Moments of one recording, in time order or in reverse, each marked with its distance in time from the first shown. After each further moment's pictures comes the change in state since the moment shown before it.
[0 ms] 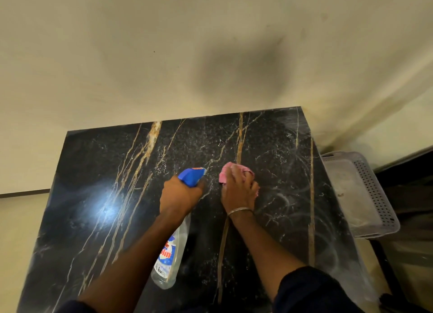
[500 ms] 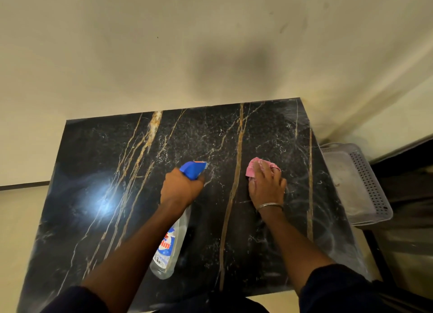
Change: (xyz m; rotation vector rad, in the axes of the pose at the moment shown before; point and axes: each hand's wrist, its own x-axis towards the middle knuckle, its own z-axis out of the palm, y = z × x) left_hand -0.010 -0.018 -0.004 0.020 -0.033 0.073; right_hand -0.022 0.076 0.001 -0.067 0.057 0.068
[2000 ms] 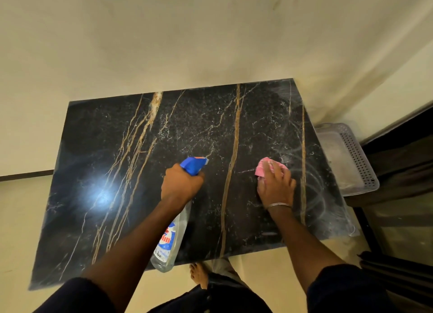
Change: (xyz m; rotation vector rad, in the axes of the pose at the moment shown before) left_hand -0.061 -0.047 0.003 -0.006 -0.019 0.018; right_hand -0.095 0.031 0.002 -0.024 0.009 0.050
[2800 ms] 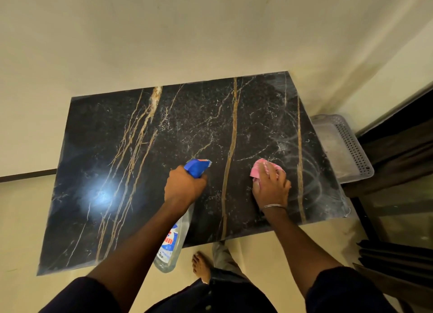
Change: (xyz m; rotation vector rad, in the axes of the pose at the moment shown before) left_hand -0.041 -0.017 0.006 0.029 -0.032 0.024; right_hand -0.051 -0.011 0.003 0.029 0.025 0.014
